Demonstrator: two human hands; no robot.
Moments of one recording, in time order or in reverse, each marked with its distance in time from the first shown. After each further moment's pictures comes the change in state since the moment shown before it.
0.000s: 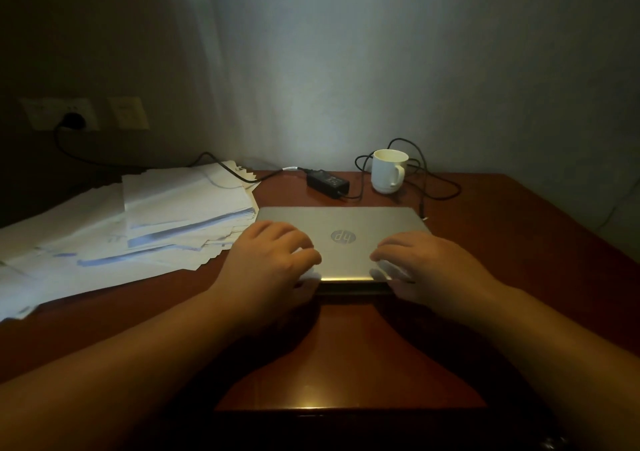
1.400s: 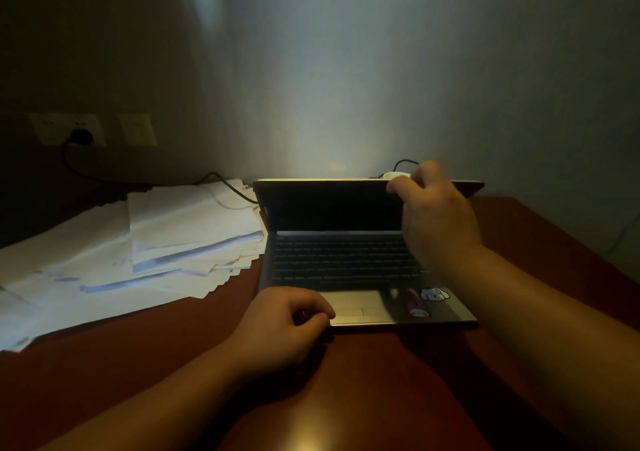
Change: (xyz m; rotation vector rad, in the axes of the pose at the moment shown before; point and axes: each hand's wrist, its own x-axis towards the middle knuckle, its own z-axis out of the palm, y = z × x) left_hand -0.018 0.000 0.015 -0.908 -0.236 -0.477; right_hand 0.084 0.017 -0.022 -0.111 0.553 0.243
